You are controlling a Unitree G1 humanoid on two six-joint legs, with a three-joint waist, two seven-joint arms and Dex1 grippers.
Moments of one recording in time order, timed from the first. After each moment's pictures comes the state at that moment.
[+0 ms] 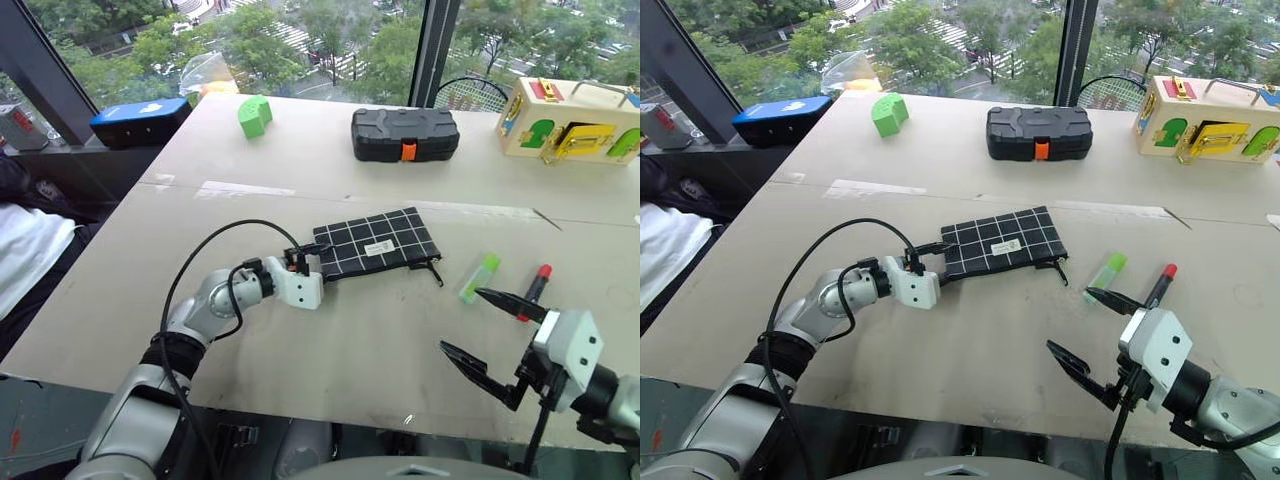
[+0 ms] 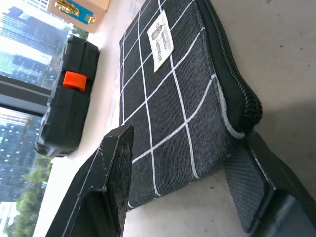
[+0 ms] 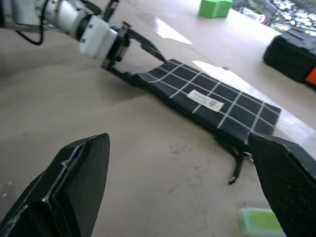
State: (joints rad) left arm -0.47 0.58 -0.28 0.53 0.49 -0.81 -0.46; right arm 0.58 -0.64 -0.27 -0.95 0.45 0.32 0.73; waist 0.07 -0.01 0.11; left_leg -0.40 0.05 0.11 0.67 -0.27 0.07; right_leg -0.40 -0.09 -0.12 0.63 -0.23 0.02
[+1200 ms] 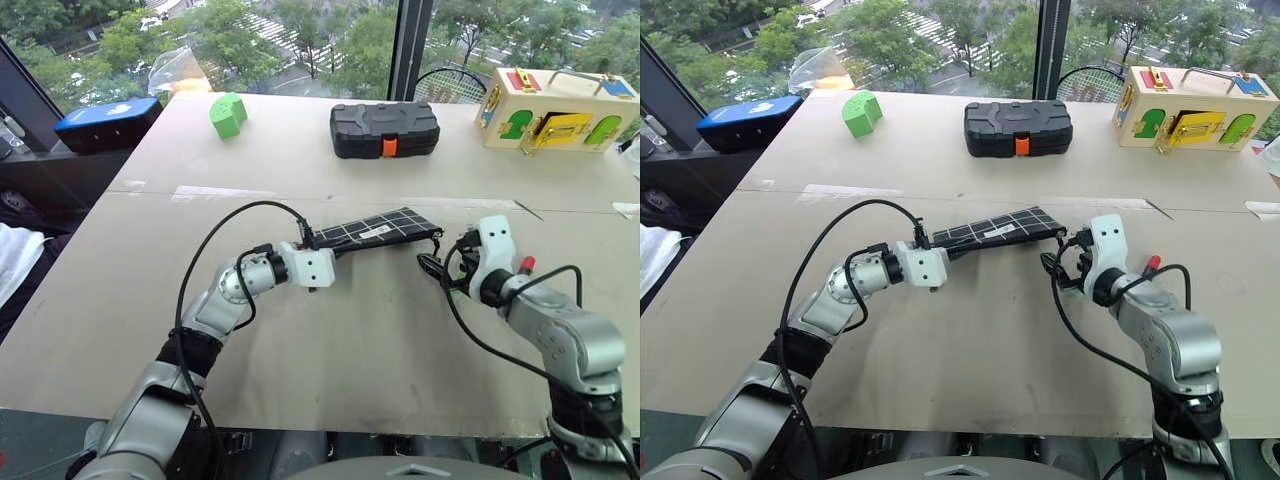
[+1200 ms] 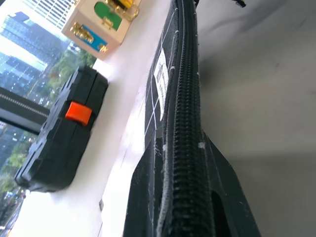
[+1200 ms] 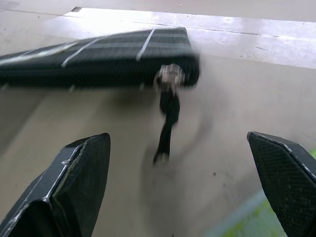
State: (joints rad) left arm -0.46 0.54 -0.28 0.33 0.23 -0.58 -0.63; right arm -0.27 -0.27 -0.10 -0.42 0.43 1.07 0.21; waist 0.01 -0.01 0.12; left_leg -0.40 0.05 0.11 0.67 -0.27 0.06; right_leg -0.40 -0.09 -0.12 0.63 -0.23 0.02
